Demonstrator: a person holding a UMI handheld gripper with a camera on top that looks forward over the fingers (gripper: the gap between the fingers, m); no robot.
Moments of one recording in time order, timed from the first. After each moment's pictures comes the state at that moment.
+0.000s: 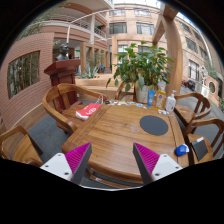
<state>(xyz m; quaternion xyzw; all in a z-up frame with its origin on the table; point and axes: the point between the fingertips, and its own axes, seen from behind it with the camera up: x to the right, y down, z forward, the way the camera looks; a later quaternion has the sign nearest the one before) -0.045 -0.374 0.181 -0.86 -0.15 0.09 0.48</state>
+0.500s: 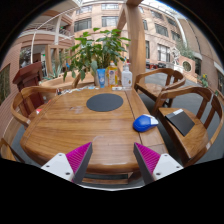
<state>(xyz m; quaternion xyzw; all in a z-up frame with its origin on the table) 0.173 -0.335 0.047 -0.89 0.01 0.01 0.46</state>
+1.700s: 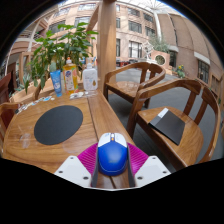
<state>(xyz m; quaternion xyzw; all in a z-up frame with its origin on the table) 0.300 -0.148 -0.005 -0.88 0.14 -0.08 0.46</state>
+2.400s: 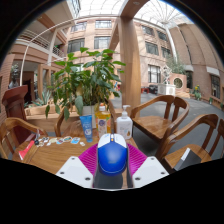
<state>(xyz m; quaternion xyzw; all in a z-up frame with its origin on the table) 0.203 0.001 0.169 -0.81 0.05 -0.02 0.58</state>
